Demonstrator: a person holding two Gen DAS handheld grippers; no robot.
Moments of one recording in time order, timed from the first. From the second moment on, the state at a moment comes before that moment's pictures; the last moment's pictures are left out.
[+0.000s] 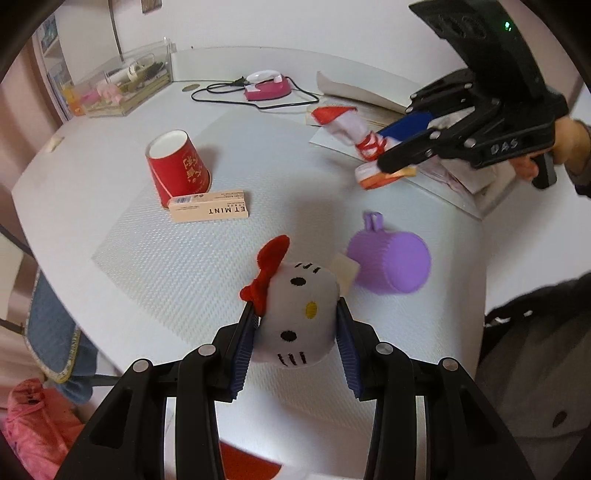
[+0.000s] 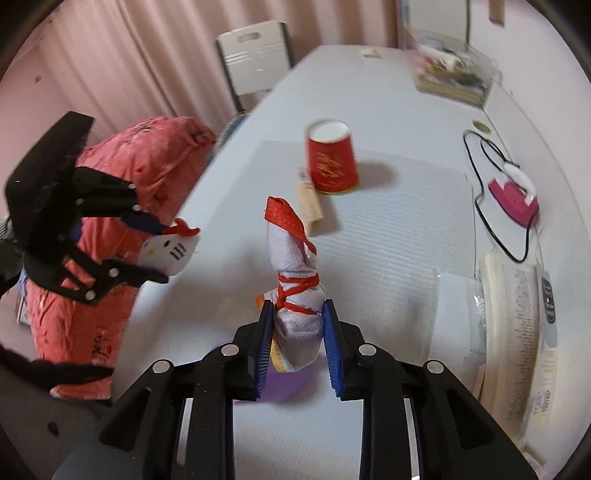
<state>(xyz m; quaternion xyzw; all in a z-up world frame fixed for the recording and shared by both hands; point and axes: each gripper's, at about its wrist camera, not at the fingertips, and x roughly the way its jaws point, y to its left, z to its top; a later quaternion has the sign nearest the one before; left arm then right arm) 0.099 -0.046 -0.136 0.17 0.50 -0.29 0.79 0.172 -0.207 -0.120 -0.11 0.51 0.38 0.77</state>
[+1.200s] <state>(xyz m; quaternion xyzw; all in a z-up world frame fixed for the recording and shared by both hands) -0.076 0.121 -0.123 0.01 0.52 -0.04 0.85 0.024 0.068 -0.090 -0.22 0.44 0.62 0.61</state>
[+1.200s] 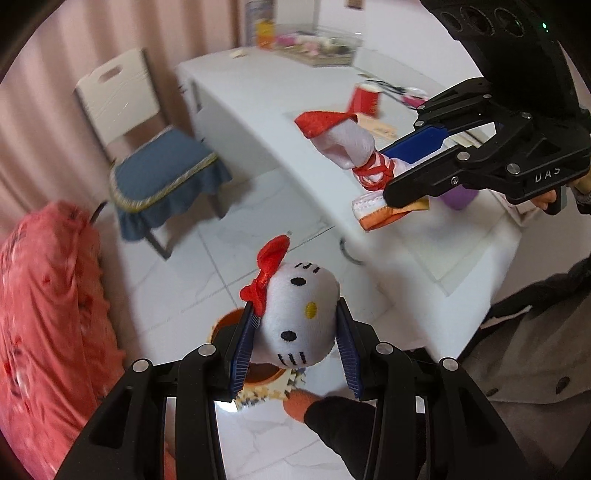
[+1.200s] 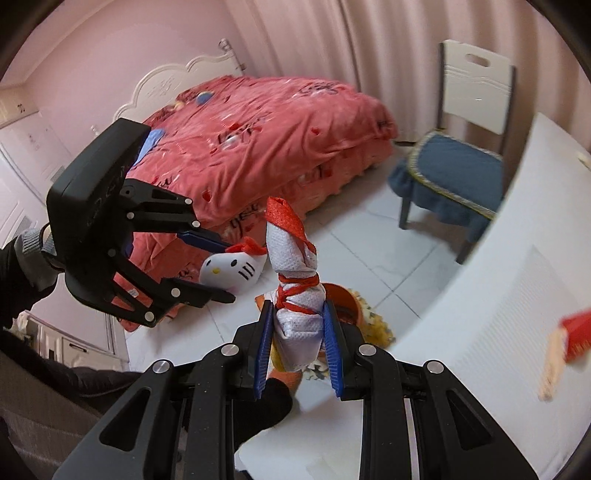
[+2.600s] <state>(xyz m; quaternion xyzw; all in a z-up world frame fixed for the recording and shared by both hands) -0.055 0.258 -0.320 -0.11 0.60 -0.04 0.79 0.028 0.247 -0.359 -0.26 0.60 0.52 0.56</state>
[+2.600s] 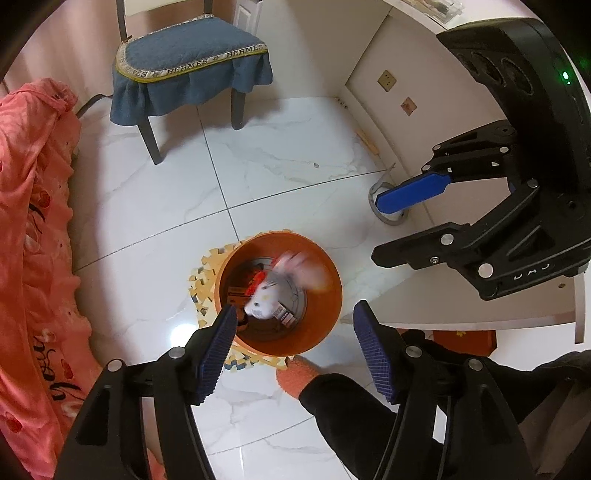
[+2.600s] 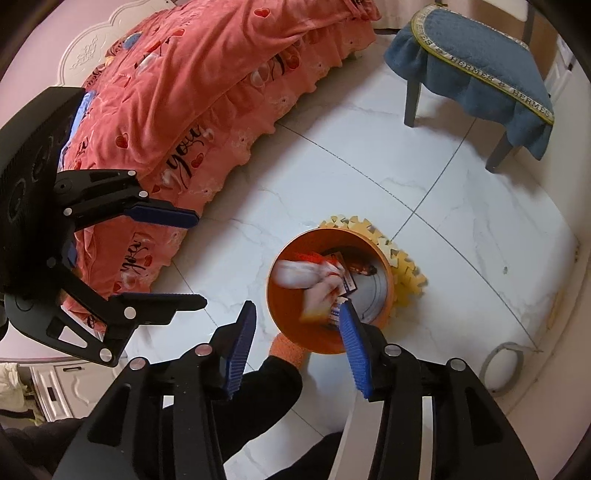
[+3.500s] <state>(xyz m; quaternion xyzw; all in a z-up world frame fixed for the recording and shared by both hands) -0.058 0.179 -0.176 -0.04 0.54 -0.04 0.84 0.021 0.135 -0.176 -0.20 0.51 0.56 0.62</state>
